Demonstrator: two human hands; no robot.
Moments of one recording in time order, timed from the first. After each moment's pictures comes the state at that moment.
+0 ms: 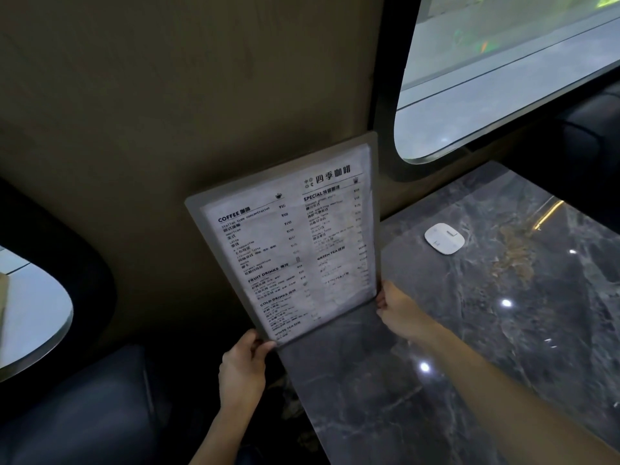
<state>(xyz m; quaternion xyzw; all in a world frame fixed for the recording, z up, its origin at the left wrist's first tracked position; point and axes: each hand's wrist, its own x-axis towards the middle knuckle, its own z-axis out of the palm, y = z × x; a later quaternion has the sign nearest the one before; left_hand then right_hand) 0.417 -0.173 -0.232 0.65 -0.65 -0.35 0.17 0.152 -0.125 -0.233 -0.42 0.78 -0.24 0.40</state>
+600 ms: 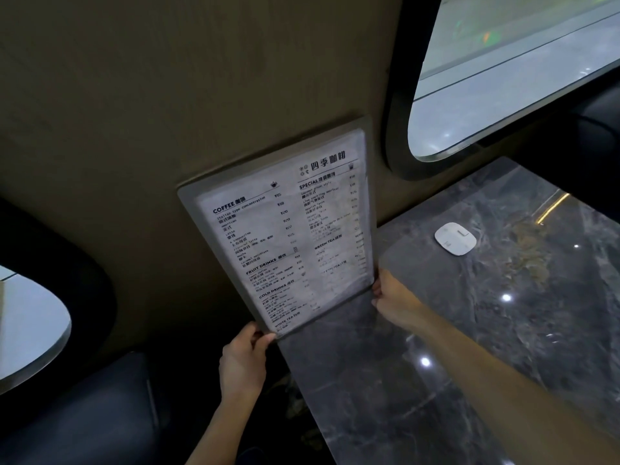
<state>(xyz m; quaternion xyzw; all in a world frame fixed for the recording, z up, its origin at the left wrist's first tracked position) 0.419 -0.200 -0.241 0.64 -0.65 -0.36 0.17 0.154 -0.160 -0.244 -0.42 0.78 -0.25 0.38</state>
